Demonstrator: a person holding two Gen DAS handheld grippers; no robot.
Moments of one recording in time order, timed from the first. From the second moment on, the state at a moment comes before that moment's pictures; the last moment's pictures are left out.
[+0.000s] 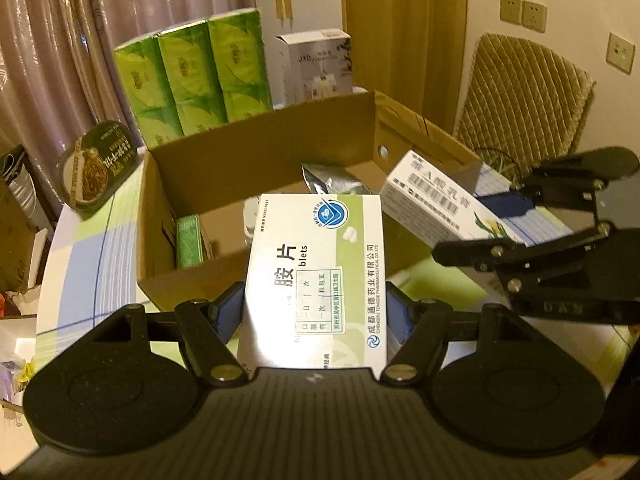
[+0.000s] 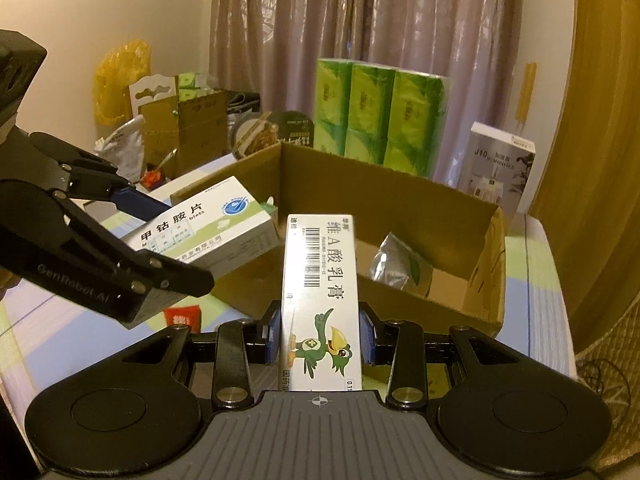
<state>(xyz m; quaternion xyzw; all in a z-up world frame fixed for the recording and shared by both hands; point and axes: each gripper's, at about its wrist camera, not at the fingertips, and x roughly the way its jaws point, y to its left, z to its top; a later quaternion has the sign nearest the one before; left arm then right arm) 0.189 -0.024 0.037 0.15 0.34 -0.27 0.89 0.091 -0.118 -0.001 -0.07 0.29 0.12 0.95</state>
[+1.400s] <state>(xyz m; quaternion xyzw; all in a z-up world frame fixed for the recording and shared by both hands) 0.311 -0.027 0.046 0.09 0.33 -0.22 0.91 0.213 -0.148 0.011 0.00 0.27 0.08 0.96</state>
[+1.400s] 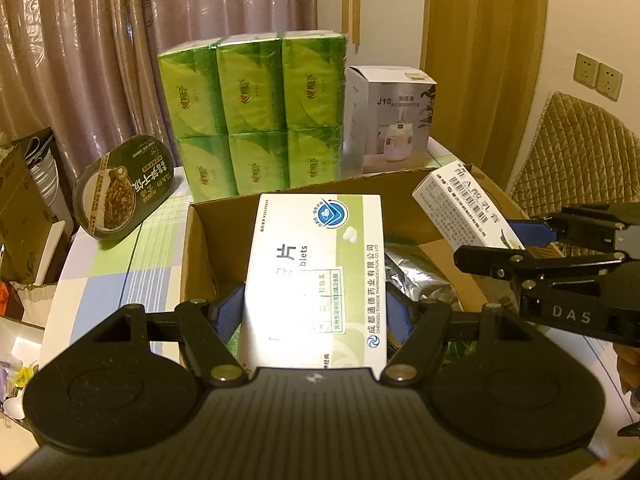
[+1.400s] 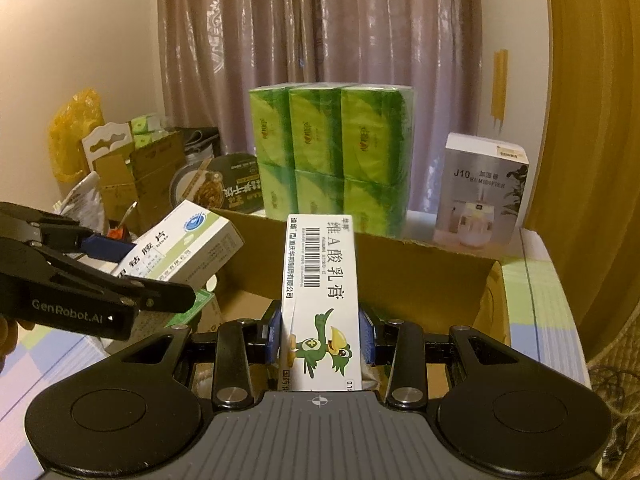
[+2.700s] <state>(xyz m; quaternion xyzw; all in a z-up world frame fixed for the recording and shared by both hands) 0.334 -0.041 0.023 0.08 0.35 -0.21 0.91 0.231 -0.164 -0.008 0.02 0.30 0.06 0.95</state>
